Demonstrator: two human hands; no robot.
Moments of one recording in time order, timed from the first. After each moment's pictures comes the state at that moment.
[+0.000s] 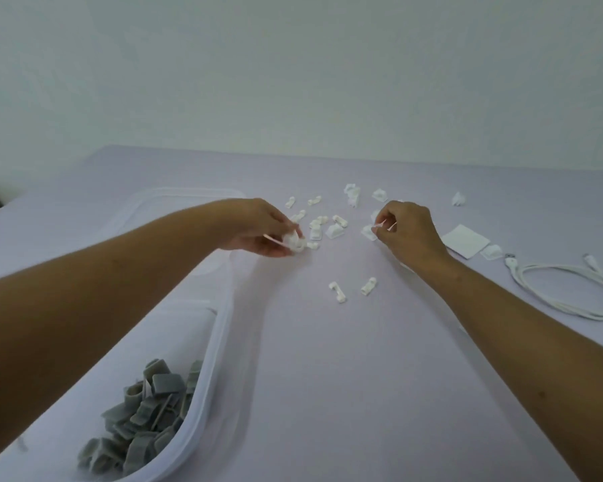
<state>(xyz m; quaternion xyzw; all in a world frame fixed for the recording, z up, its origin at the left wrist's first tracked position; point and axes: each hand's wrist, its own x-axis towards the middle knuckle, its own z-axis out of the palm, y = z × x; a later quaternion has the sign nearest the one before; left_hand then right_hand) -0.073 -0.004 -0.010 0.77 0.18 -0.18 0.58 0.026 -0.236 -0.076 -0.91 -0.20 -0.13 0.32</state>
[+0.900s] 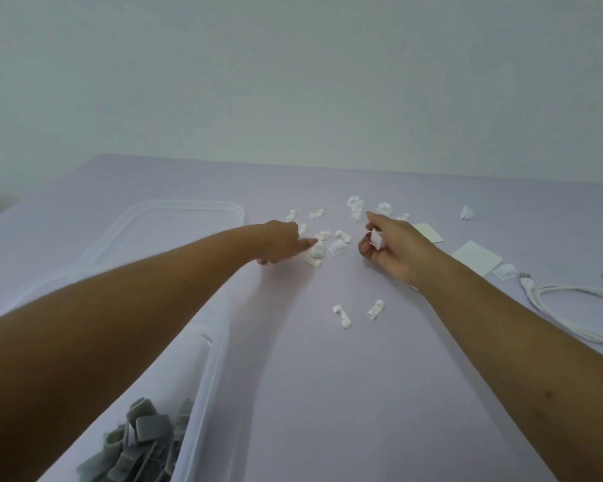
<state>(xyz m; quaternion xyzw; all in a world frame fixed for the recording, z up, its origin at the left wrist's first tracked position) -0.026 -0.011 -0.037 0.95 0.10 -0.18 0.24 0.032 -0.194 -0.057 -0.57 0.08 0.20 0.80</state>
